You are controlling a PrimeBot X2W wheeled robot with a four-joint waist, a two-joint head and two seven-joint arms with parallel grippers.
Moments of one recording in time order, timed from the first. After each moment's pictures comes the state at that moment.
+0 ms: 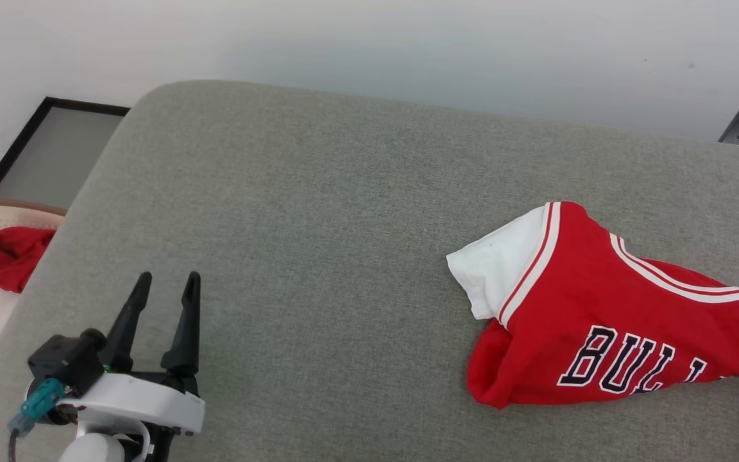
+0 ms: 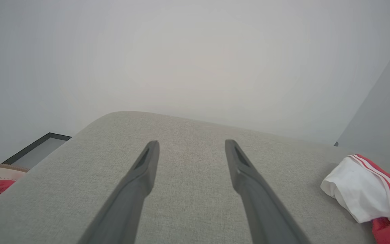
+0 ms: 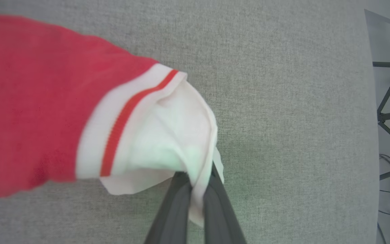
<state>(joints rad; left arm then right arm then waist) -0.16 0.29 -0.08 0.20 -0.47 -0.13 -0.26 -0.23 -0.52 -0.25 0.44 0.24 0.13 0.65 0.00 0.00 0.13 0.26</state>
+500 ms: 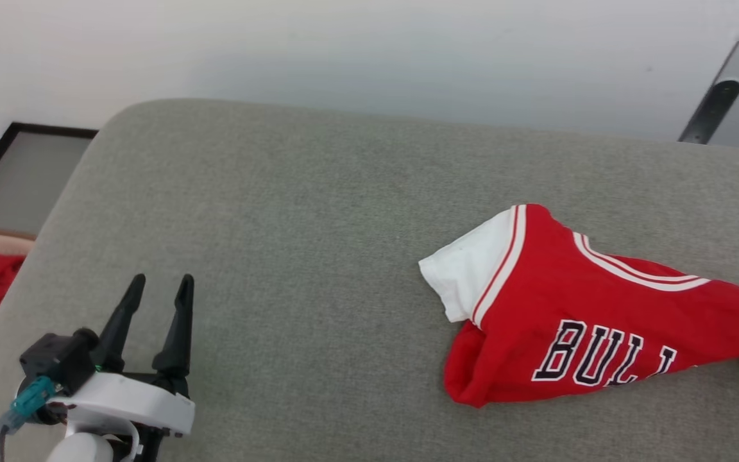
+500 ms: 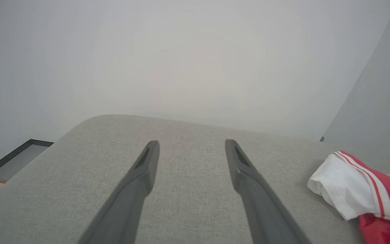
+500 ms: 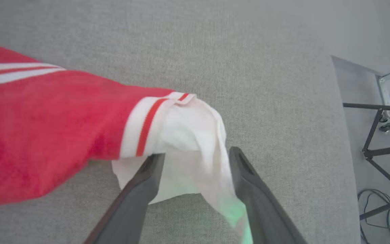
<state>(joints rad) -0.16 0.33 -0.10 0.22 -0.50 -0.13 -0.26 -0.27 -0.51 -0.15 0.42 0.25 0.13 0.54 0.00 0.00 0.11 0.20</state>
